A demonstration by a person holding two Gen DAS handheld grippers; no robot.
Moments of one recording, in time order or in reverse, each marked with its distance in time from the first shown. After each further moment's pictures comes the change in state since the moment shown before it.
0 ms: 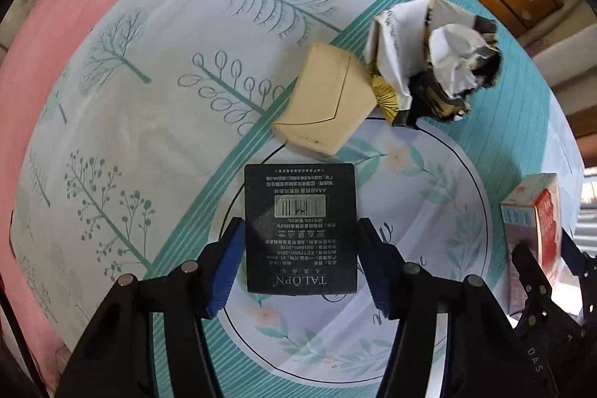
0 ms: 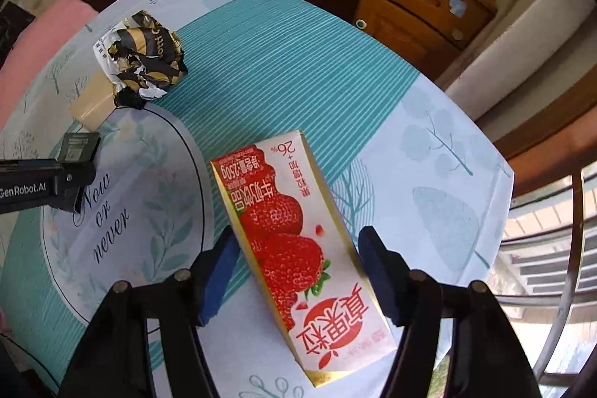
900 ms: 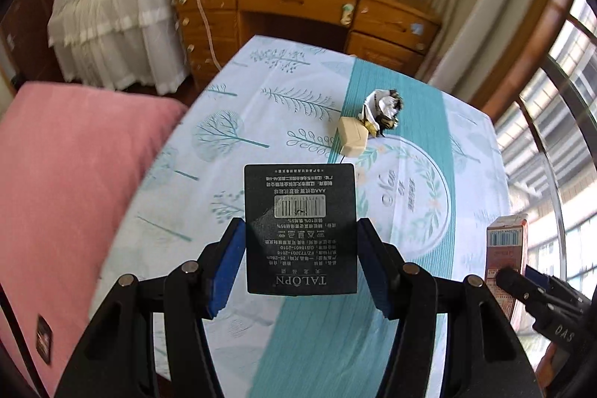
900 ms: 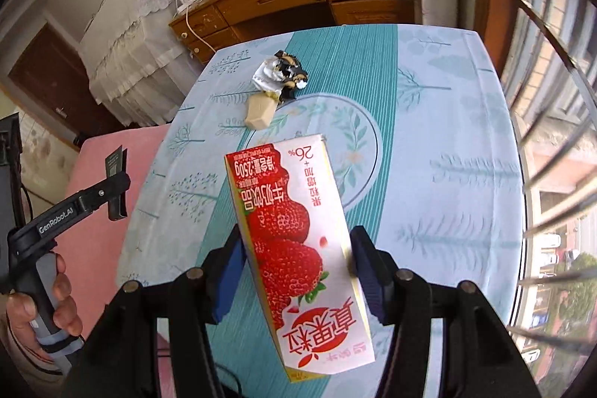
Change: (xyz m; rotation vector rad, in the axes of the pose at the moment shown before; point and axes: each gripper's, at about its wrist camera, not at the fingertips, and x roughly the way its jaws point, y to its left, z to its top) left arm -0.185 0.176 -0.081 0.342 -0.378 -0.189; right arm -0.169 0.123 -0.130 0.553 -0.178 0.253
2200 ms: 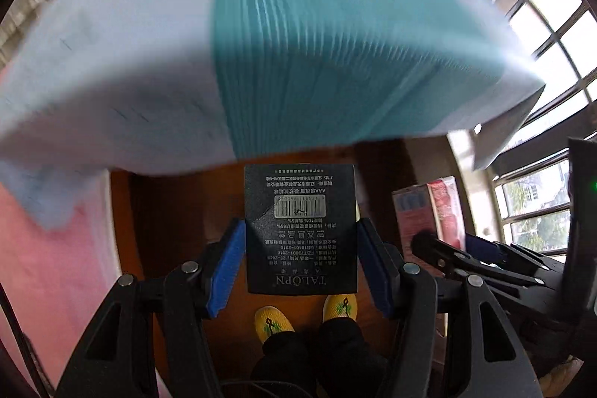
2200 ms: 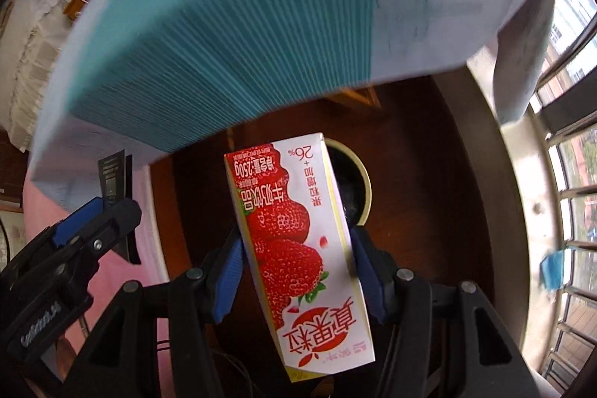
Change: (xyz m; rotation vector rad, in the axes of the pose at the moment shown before) left arm 0.068 0.062 -0.345 0.422 0.311 -0.222; right arm 0.111 0.059 -0.371 0.456 0.175 -0.227
